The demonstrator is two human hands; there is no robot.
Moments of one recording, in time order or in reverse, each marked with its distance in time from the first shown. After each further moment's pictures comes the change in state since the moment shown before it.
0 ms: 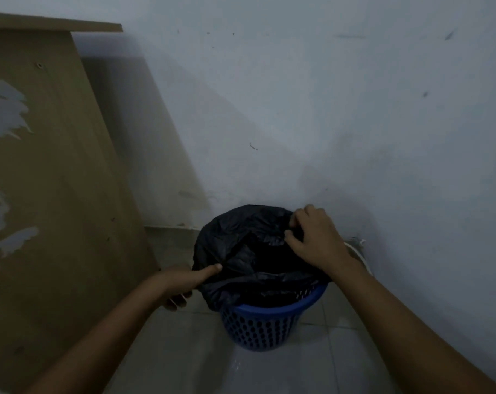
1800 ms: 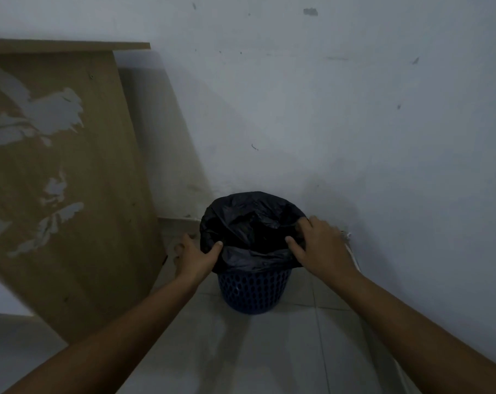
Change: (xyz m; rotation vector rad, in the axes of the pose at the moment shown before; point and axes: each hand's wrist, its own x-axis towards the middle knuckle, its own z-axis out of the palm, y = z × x) left_hand -0.028 -0.001 0.051 -0.493 0.477 0.120; right_hand -0.079 -0.038 -0.036 -0.186 0.141 0.016
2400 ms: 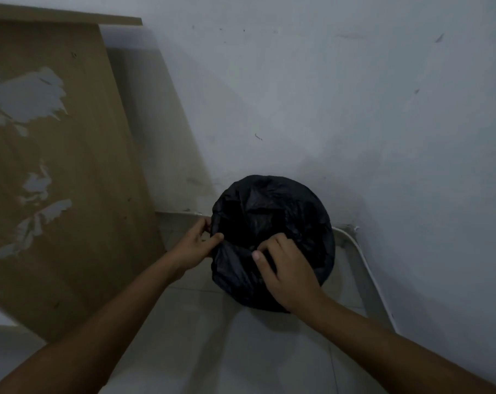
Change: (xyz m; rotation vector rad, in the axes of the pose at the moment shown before) left_hand 0.045 0.000 -0.024 -0.295 -0.453 0.374; right_hand -0.032 -0.087 0.034 0.437 -0.062 -0.006
